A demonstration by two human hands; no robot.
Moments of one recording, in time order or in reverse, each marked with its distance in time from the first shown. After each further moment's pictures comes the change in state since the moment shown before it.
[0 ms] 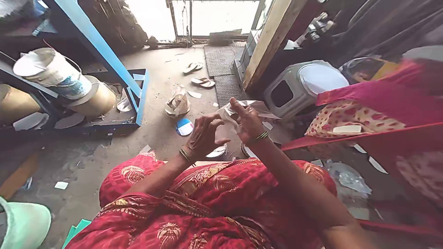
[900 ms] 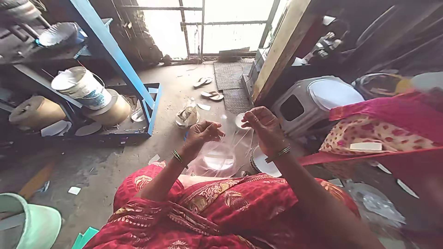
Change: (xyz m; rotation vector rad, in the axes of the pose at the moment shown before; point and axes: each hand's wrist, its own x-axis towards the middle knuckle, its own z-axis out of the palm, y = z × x) left_hand 0.024 -0.010 -0.057 -1.171 0.008 -0.836; right_hand 0.007 -0.018 -0.025 -0.478 -0.272 -0.413
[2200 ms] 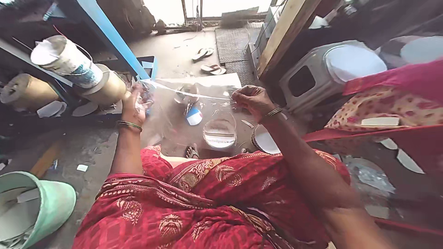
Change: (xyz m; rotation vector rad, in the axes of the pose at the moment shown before) left_hand -0.003 0.025 -0.173 0.076 0.789 0.023; right_hand 0.033 0.050 0.009 0.132 -0.095 0.377
